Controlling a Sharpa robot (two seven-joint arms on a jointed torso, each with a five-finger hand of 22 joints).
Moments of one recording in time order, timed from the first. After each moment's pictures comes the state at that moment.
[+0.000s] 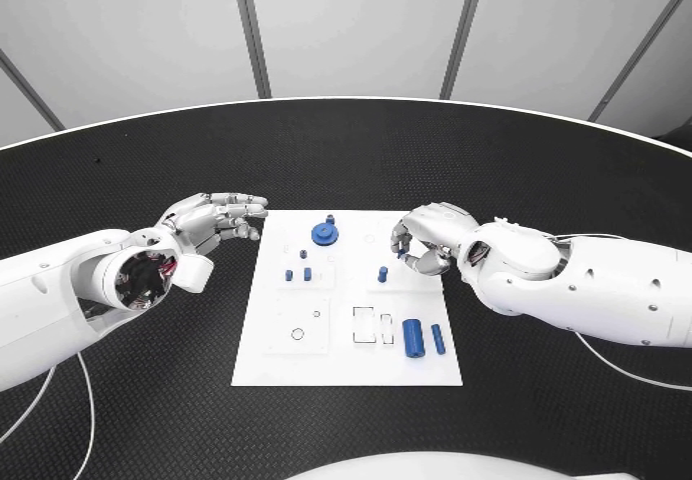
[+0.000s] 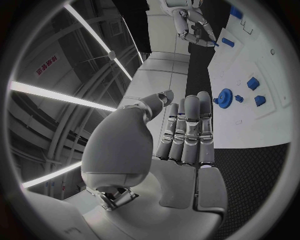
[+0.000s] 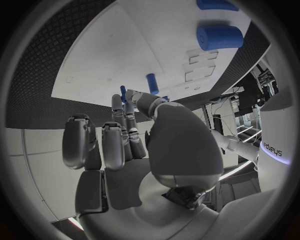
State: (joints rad) left arm 1.29 -0.85 -0.12 1.40 0.04 -0.07 0.14; left_hand 1.31 -0.18 0.56 -0.09 0.21 0.85 0.18 0.48 0.18 0.99 0.11 0.52 0.12 1.08 0.03 1.15 0.39 0.18 0.90 0.13 0.99 0.49; right arm 1.22 -0.94 -0.13 1.65 -1.76 -0.38 -0.23; right_hand 1.32 -0.17 0.68 -0.06 0.19 1.05 0.13 0.31 0.42 1.25 0.06 0.17 0.28 1.47 -0.02 1.44 1.31 0.05 1.46 0.08 1.35 1.31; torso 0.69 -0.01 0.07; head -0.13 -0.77
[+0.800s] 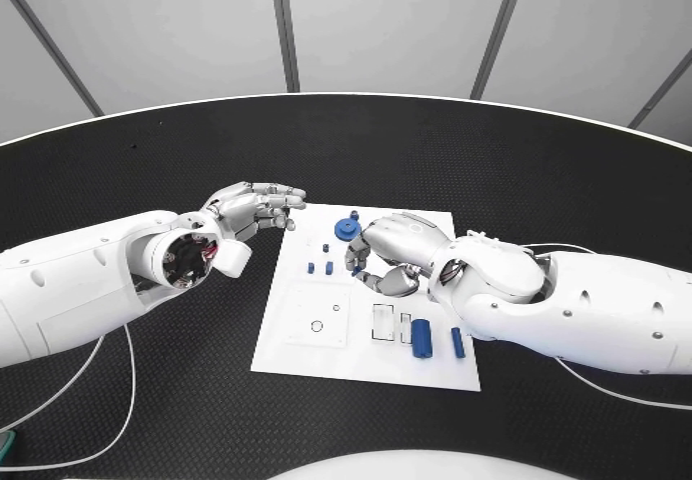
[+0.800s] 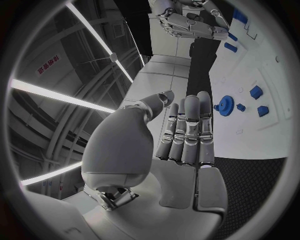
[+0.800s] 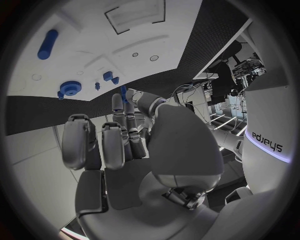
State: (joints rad) left arm 1.28 -0.81 -0.12 1.39 0.04 -0.06 0.14; left_hand 1.31 -0.18 0.56 -0.09 0.21 0.85 0.18 0.48 0.18 0.99 0.11 0.52 0.12 1.08 0.03 1.15 0.39 0.18 0.90 0.13 0.99 0.49; right arm 1.22 -0.79 -0.12 1.75 -1.73 -0.39 -0.18; right_hand 1.32 -0.17 0.67 -0.06 0.20 1.05 0.12 0.30 0.42 1.25 0.05 0.17 0.28 1.46 -0.02 1.44 1.31 0.05 1.47 0.07 1.35 1.31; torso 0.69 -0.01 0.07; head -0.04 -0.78
